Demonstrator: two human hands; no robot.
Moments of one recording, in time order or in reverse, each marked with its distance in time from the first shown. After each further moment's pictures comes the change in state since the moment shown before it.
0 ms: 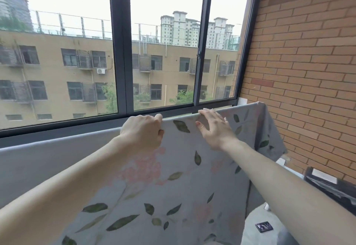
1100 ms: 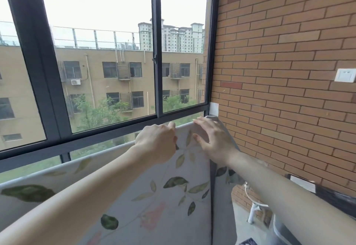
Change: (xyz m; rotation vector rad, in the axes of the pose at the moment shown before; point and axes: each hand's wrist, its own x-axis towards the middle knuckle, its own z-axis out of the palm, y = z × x) left_hand 0.265 0.247 0.074 -0.064 0.003 0.159; right_hand 0.091 0.284 -0.062 0.033 0.090 -0.074
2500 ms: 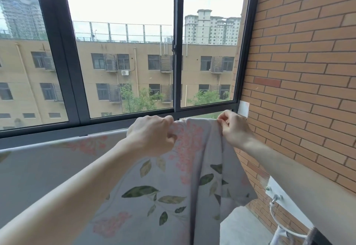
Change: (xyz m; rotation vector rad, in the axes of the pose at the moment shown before) left_hand 0.075 0.077 0.020 -0.017 0.027 -0.260; right_hand 0.094 0.179 -0.013 0.171 0.020 0.066
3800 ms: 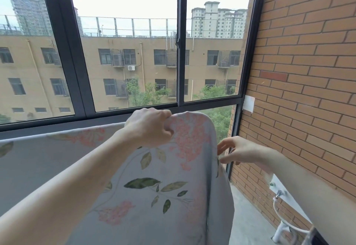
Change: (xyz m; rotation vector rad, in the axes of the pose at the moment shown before) left_hand 0.004 -0.003 0.002 -0.003 -0.038 -0.017; right_hand -0.038 0.049 -0.006 0.173 -0.759 0.110
